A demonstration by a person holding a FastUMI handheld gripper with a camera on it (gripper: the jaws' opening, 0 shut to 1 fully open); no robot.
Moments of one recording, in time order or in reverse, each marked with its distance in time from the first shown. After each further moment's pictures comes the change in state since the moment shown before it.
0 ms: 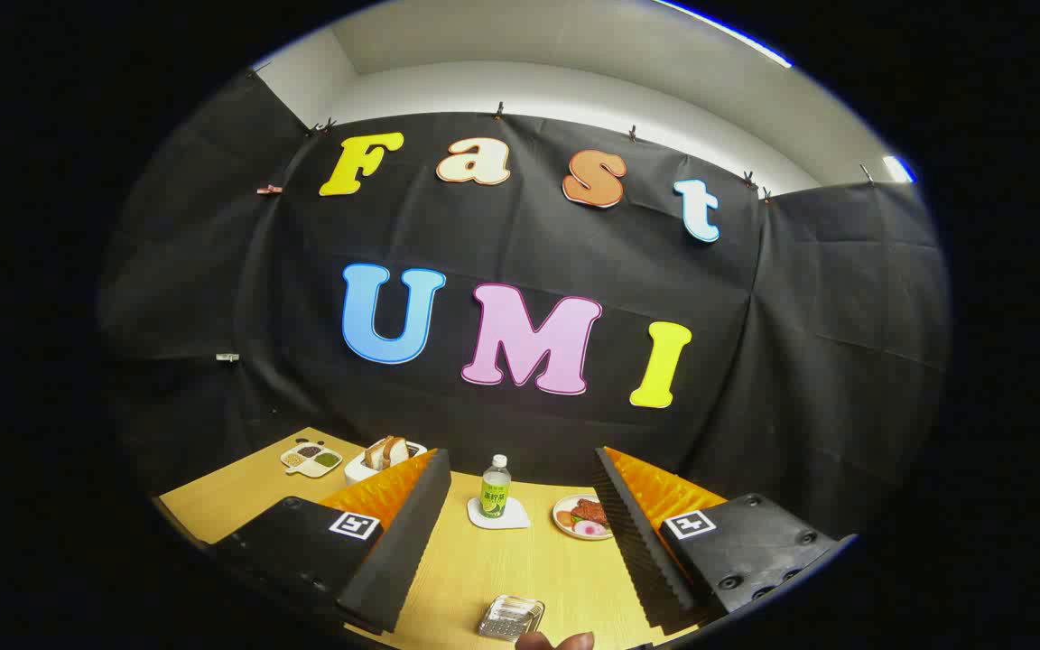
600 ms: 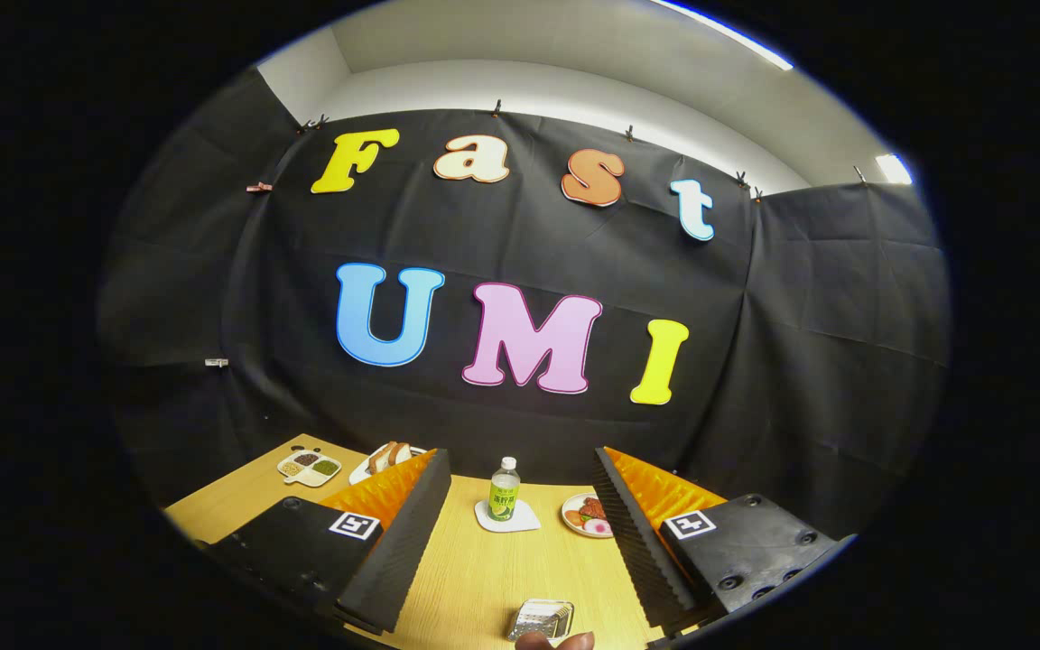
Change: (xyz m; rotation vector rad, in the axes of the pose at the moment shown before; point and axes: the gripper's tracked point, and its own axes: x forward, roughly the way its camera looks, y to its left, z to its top) arm 0.008 0.031 -0.004 0.009 0.006 -0.041
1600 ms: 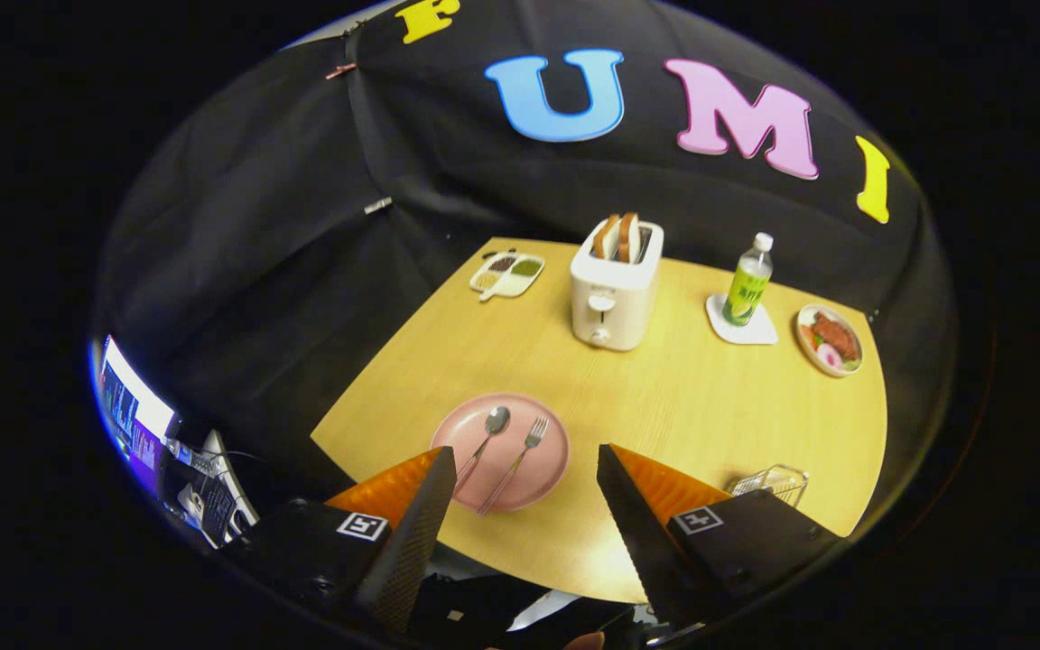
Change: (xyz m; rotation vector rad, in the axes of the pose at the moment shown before) arm -0.061 0.227 -0.192 0.091 0.847 0.632
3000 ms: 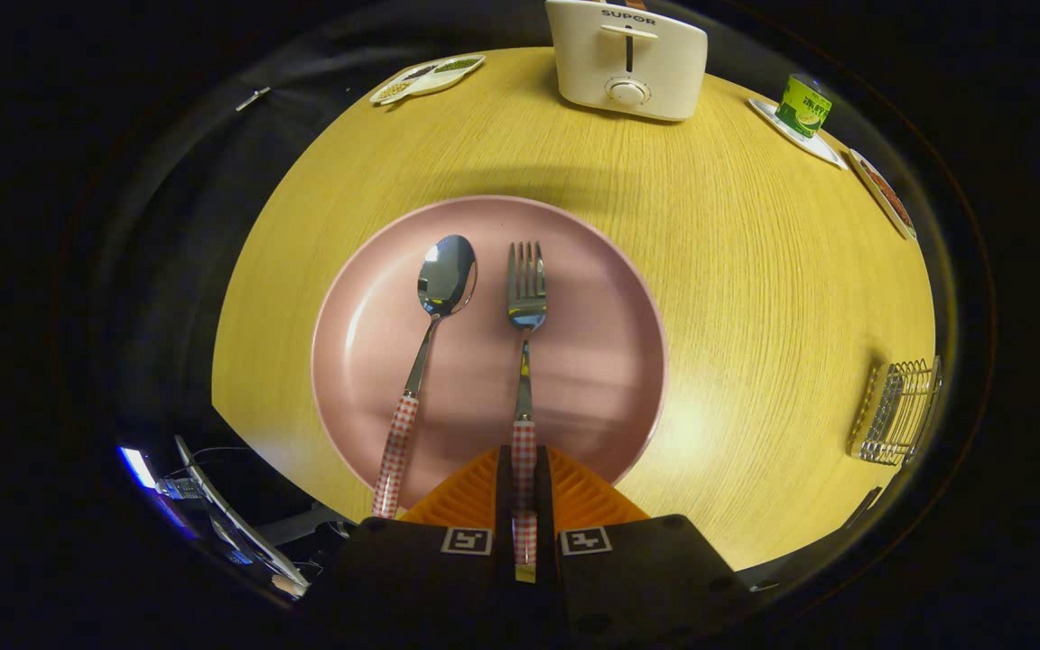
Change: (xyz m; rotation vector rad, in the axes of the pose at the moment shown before) arm 0.174 -0.004 -0.125 0.216 0.464 -0.136
